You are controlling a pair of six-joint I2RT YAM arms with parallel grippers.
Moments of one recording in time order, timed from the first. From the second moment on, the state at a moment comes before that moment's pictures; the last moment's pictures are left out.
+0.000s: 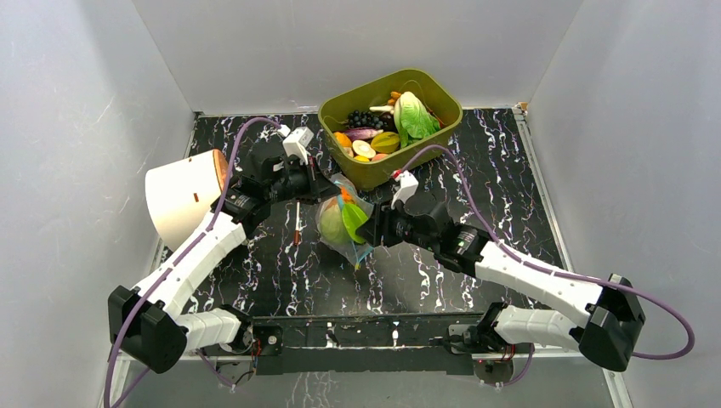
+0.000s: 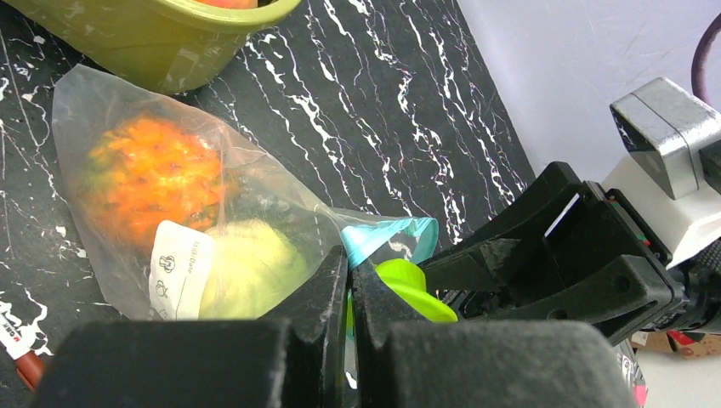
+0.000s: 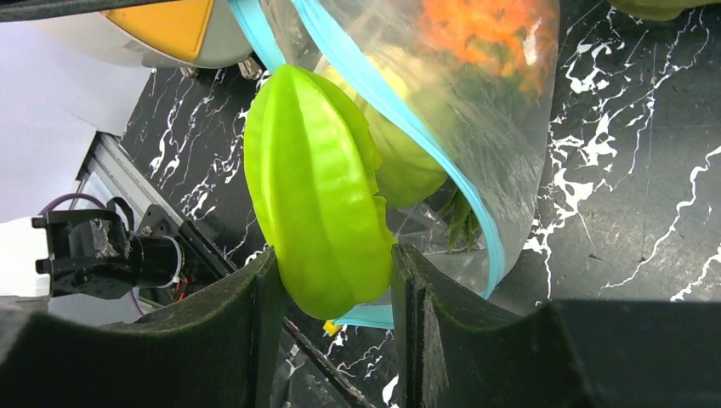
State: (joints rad) left arm -0.48 1.19 1.03 -0.31 0.41 -0.49; right arm 0.89 1.10 0.80 -0.10 0.00 0.56
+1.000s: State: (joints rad) left arm -0.48 1.15 1.00 -0.18 0.54 -0.58; right arm 0.90 1.01 0.90 -0.34 0.21 0.71
